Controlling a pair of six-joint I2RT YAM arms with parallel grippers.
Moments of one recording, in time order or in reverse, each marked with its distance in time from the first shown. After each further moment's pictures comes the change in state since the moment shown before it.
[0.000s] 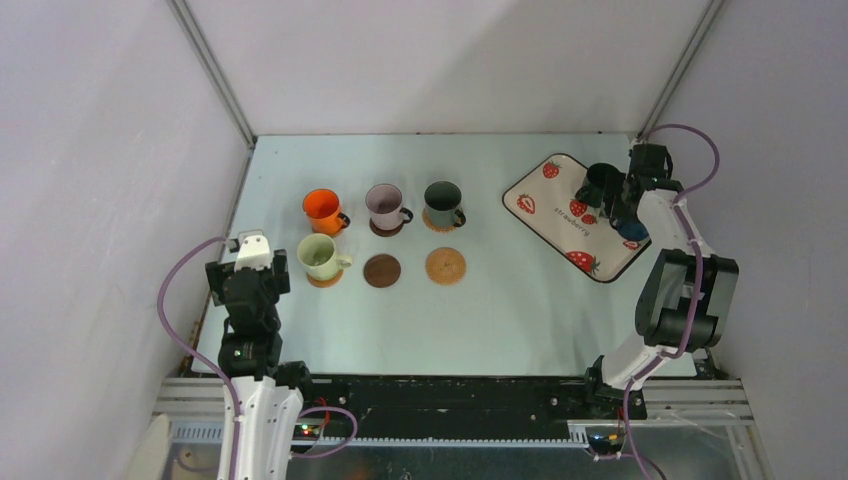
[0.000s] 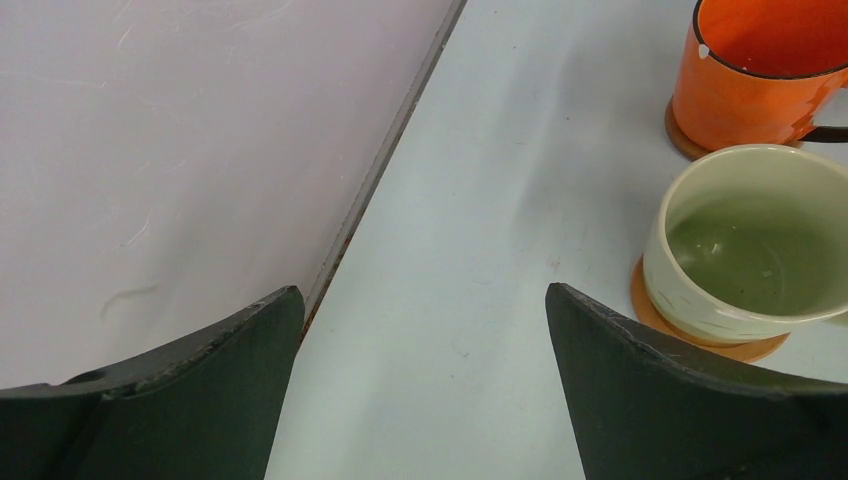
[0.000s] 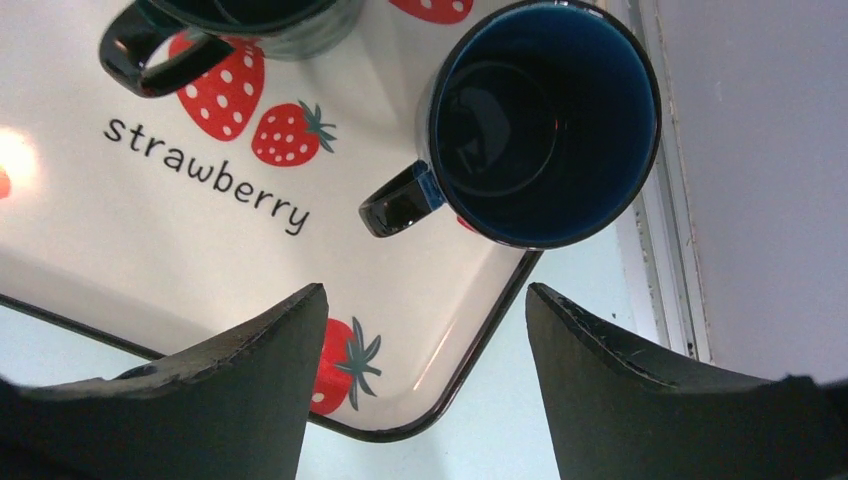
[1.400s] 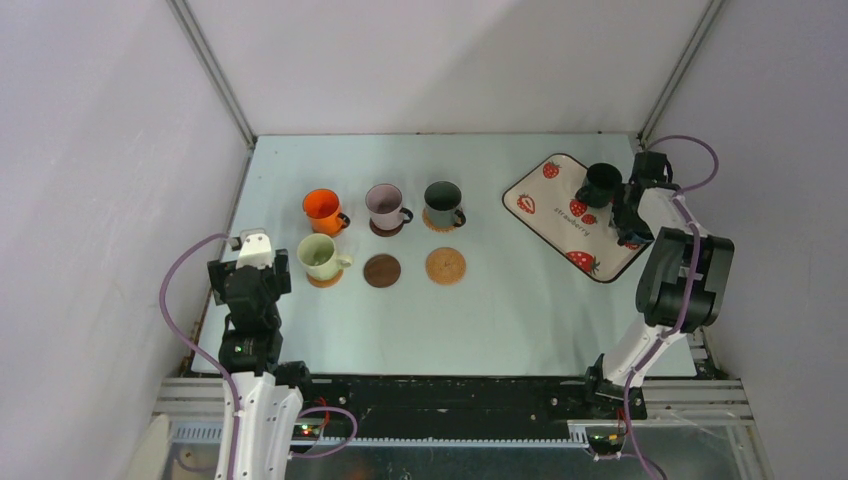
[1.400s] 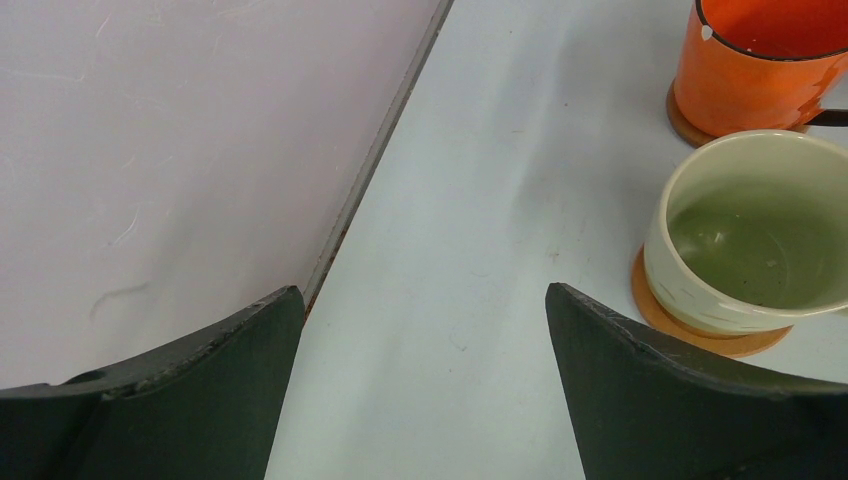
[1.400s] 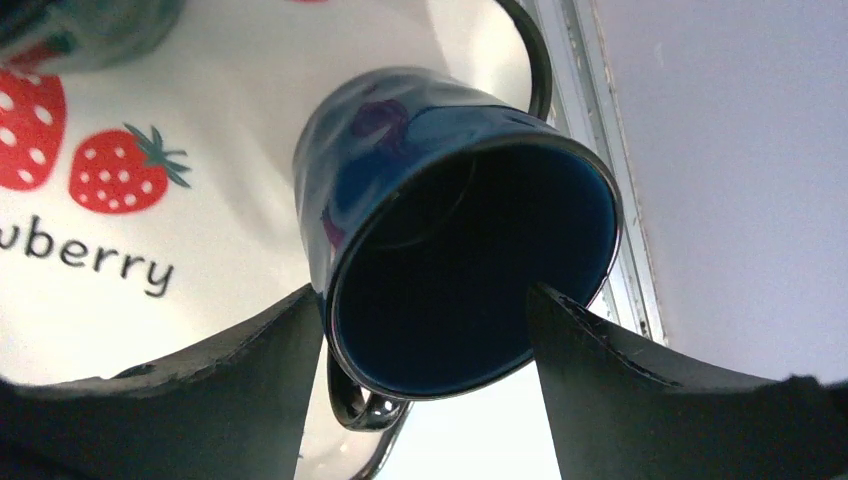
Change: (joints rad) left arm 0.000 0.033 0.000 0.000 0.004 -0.001; right arm -0.043 0.147 0.029 0.037 0.142 -0.022
